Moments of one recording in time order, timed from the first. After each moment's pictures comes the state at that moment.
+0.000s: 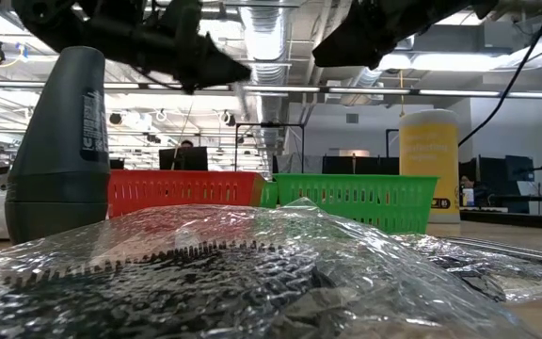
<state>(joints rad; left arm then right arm) 0.05 1.30 0.52 0.67 -0.24 0.05 0.11 1.30 0.83 0.06 0.32 0.00</state>
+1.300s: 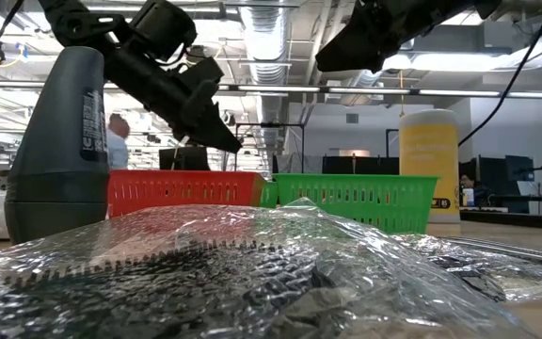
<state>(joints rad) 0.14 1.44 0.59 0.33 -0.25 -0.09 0.12 1.30 0.83 0.03 0.32 0.03</state>
